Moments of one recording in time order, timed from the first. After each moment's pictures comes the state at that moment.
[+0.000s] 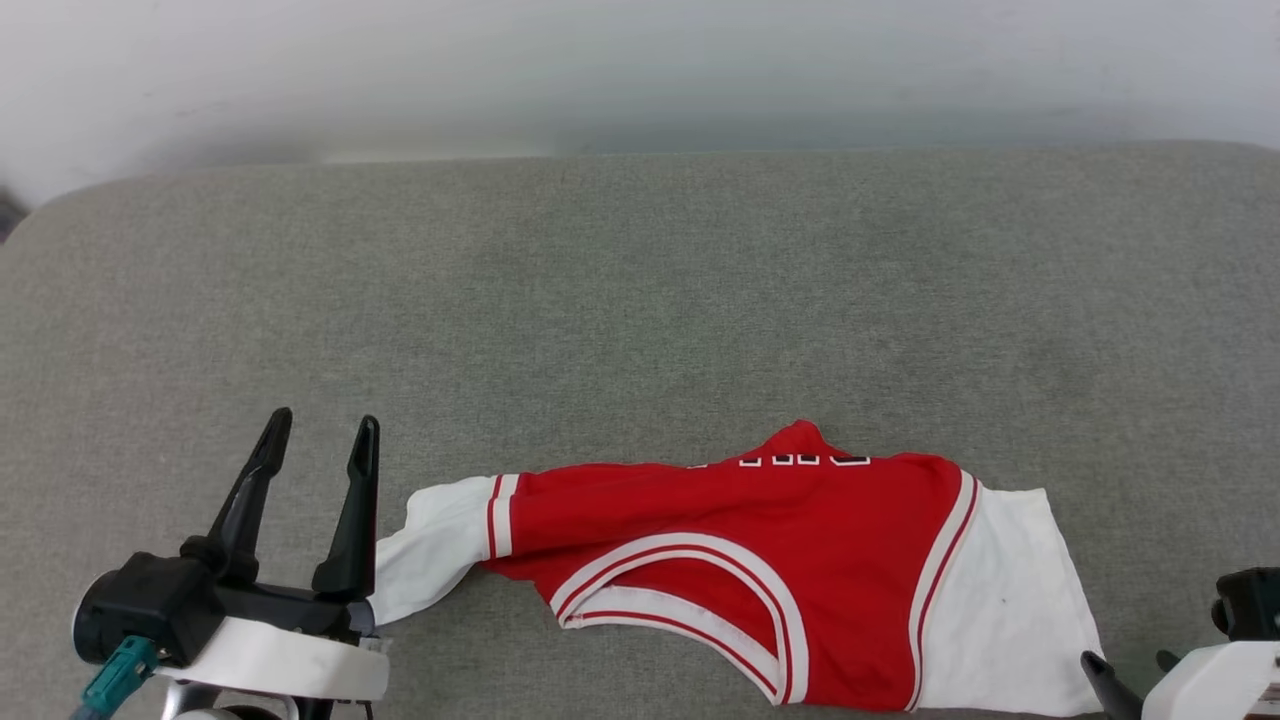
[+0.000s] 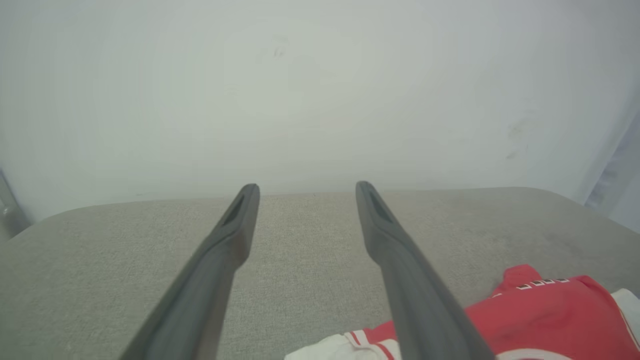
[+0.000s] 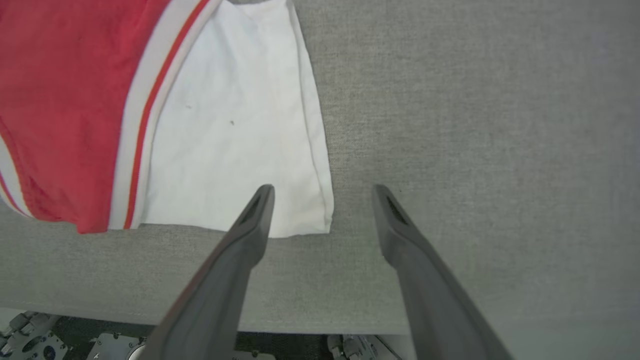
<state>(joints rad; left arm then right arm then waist) 0.01 0.28 -0.08 -0.13 -0.37 -0.09 -0.26 0.20 -0.19 -0.16 -0.25 0.27 0.13 0.79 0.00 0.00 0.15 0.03</state>
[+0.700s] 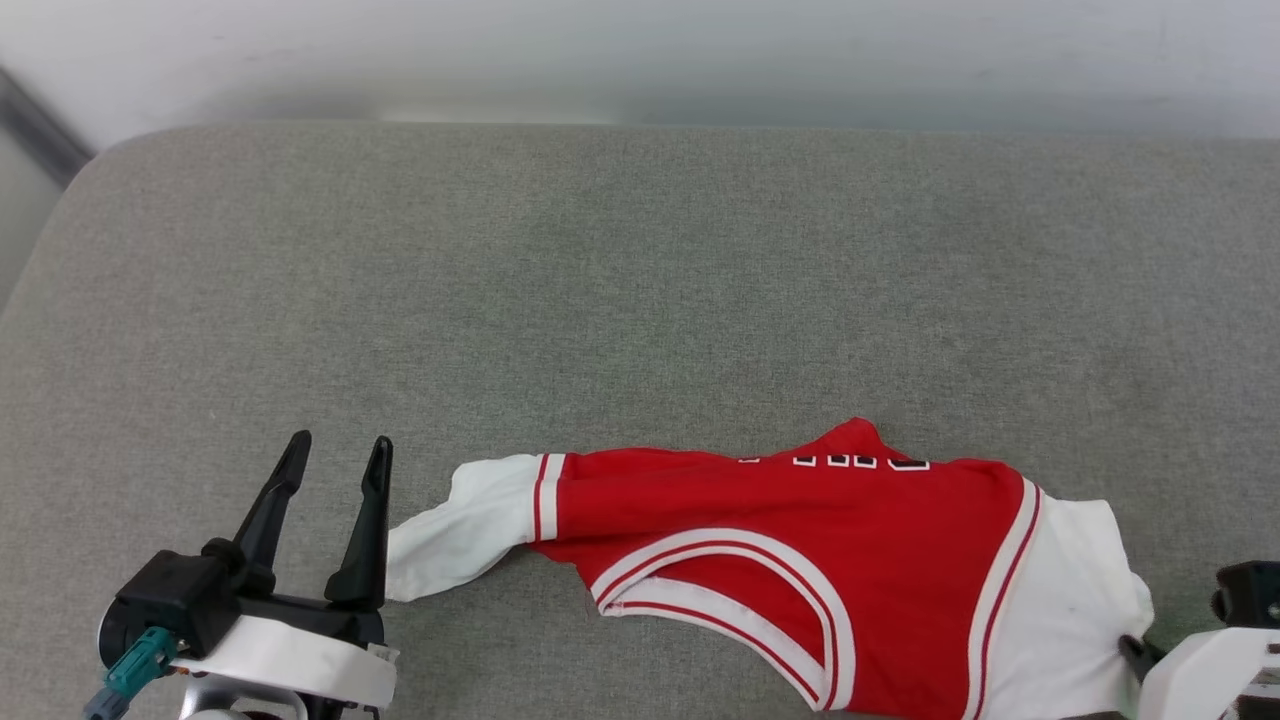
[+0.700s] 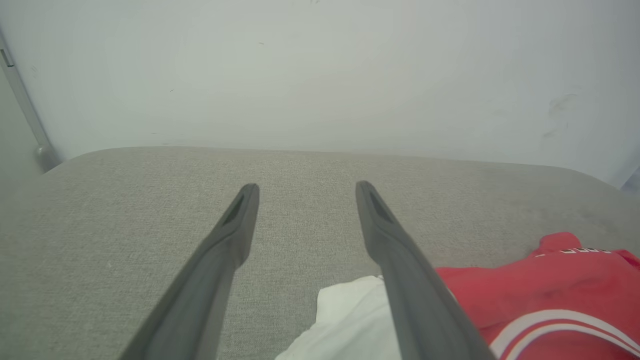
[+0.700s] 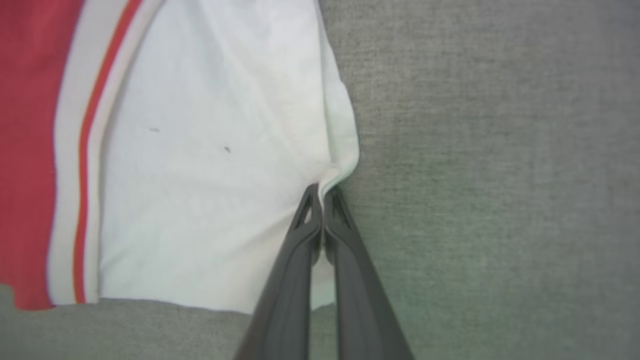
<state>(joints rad) -0.01 0.27 -0.09 -0.02 -0.40 -0.12 -0.26 0.10 -0.18 -0.17 0.04 0.26 0.13 0.62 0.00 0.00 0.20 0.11</state>
